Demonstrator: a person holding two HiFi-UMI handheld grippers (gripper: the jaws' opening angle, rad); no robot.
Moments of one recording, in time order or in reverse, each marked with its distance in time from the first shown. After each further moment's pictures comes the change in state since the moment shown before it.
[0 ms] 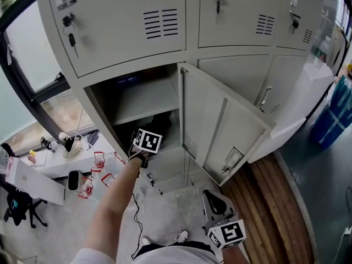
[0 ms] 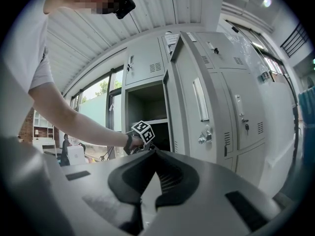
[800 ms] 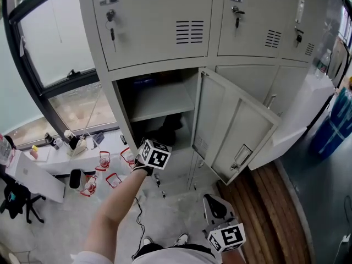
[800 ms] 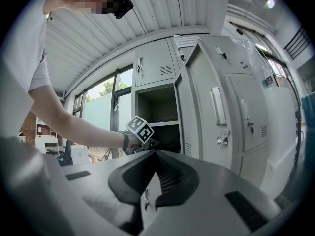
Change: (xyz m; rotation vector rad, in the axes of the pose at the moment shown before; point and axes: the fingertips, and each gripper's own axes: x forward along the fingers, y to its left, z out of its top) left arm -0.087 -0.006 0.009 0.112 -0.243 0.062; right arm -0.011 0.047 0.006 -0.032 -0.013 0.029
